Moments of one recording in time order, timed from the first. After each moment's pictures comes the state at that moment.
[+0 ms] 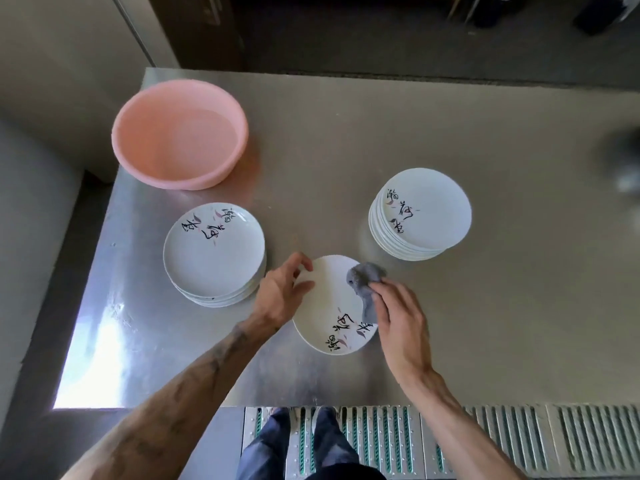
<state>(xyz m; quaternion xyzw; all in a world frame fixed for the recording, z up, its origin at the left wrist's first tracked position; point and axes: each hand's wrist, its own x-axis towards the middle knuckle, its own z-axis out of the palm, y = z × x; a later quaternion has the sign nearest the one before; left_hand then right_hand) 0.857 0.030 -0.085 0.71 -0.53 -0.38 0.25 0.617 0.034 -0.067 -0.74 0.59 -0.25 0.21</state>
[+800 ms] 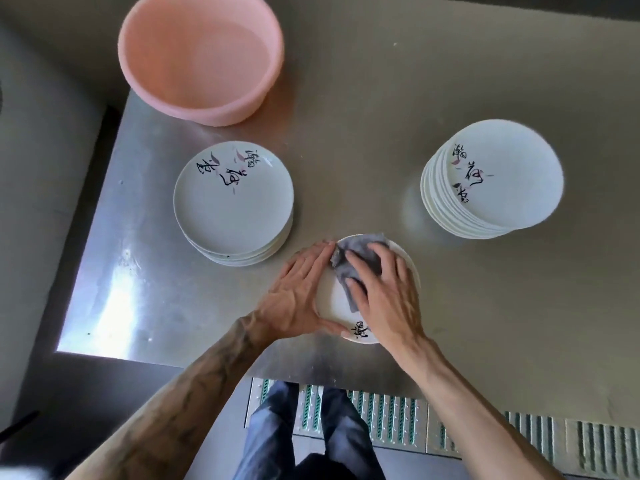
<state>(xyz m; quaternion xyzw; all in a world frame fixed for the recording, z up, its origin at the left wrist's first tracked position) 0.866 0.086 -0.148 0.63 -0.71 -0.29 0.13 0.670 0.026 -0.141 -0.85 0.50 -0.06 0.14</state>
